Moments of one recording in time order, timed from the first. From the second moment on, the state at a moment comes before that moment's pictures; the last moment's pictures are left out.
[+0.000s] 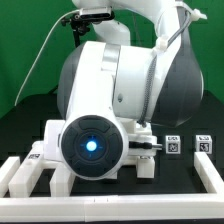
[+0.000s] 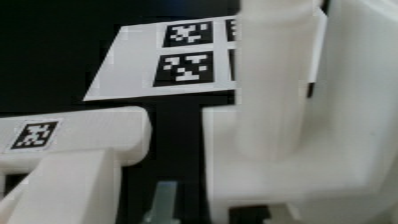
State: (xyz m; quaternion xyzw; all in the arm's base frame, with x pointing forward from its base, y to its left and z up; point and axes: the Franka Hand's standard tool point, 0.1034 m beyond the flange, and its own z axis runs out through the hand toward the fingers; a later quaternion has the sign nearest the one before) arm 0.498 -0.041 0.037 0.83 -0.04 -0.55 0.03
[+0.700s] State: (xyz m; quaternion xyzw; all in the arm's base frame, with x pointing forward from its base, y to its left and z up) arm 0.496 -0.044 0.035 0.83 -0.04 -0.56 0.02
